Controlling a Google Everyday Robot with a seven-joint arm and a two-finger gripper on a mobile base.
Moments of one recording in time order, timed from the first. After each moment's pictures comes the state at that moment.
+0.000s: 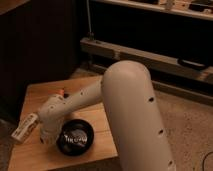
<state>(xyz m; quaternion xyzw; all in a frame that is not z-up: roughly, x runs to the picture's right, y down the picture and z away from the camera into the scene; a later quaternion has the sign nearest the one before) -0.297 0.271 0.745 -0.45 0.07 0.45 0.77</state>
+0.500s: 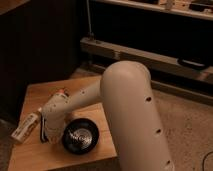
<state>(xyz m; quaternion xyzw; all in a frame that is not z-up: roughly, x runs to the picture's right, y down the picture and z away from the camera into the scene) -0.279 0.263 0.764 -0.44 0.09 0.46 0.77</state>
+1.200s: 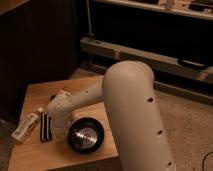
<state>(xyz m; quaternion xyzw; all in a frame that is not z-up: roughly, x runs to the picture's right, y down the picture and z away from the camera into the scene) -0.254 0.259 0.778 -0.42 0.12 0.48 0.76</state>
